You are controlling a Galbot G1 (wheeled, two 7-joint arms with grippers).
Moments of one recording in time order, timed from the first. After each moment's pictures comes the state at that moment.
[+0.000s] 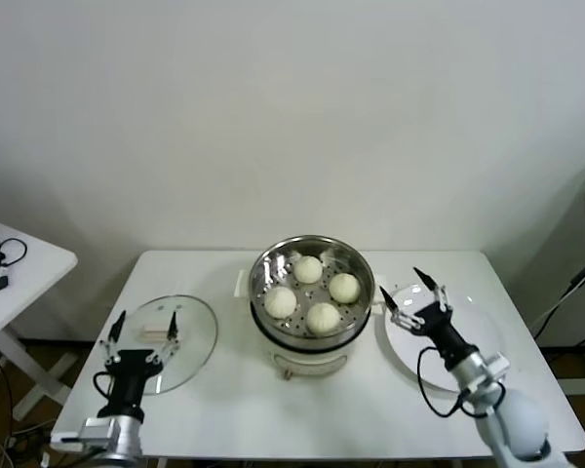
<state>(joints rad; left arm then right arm) 1.62 -1.46 -0.66 -2.12 -0.02 -0.03 -0.03 -1.34 1.13 0.55 1.81 0.33 0.19 -0.32</state>
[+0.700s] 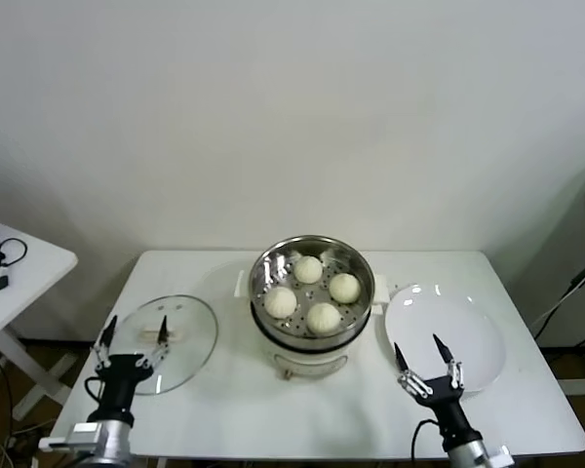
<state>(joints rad) 1.63 -1.47 -0.72 -2.08 -0.07 -0.07 0.02 -1.62 1.38 0.63 1.84 0.27 0.33 -0.27</state>
